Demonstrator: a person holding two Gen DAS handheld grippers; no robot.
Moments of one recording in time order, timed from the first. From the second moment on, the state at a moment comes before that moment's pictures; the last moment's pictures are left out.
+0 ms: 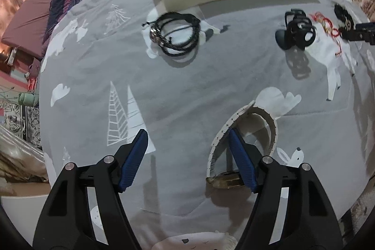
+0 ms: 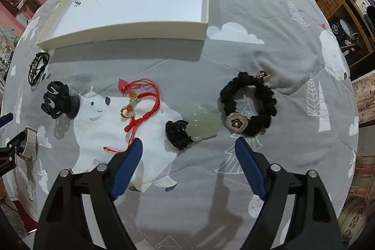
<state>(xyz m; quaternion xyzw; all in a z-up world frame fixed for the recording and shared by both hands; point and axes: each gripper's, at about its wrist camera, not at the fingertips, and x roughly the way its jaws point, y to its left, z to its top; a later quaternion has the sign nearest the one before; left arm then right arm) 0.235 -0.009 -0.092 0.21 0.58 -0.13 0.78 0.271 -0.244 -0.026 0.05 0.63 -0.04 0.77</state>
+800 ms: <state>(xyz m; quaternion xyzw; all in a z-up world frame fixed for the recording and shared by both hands) 0.222 -0.030 -0.102 0.22 0.59 -0.17 0.76 0.294 -0.243 -0.039 0.05 0.65 -0.05 0.76</state>
